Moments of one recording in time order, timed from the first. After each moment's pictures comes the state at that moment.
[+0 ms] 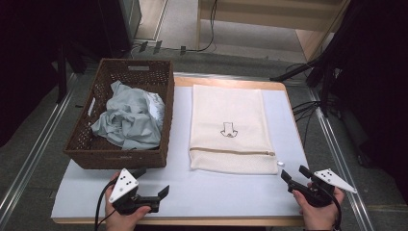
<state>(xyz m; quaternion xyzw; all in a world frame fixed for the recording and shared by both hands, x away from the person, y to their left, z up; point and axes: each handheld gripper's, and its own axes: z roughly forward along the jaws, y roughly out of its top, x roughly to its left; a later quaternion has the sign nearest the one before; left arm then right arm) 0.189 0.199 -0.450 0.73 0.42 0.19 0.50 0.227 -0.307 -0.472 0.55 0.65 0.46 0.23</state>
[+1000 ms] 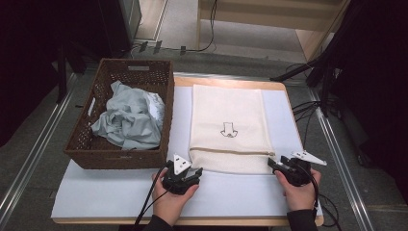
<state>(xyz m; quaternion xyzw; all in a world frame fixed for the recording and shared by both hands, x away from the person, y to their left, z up) 0.248 0.097 -0.474 0.76 0.48 0.16 0.40 0.286 -0.273 -0.490 0.59 0.68 0.38 0.19</state>
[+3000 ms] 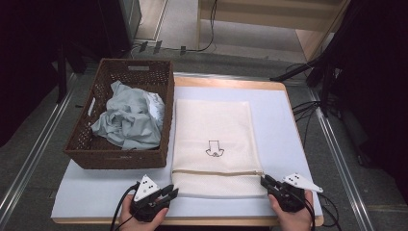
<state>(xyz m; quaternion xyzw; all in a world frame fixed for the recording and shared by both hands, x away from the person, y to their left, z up) 0.179 0.171 -0.461 0.75 0.47 0.12 0.45 0.216 -0.240 -0.481 0.53 0.71 0.43 0.17</state>
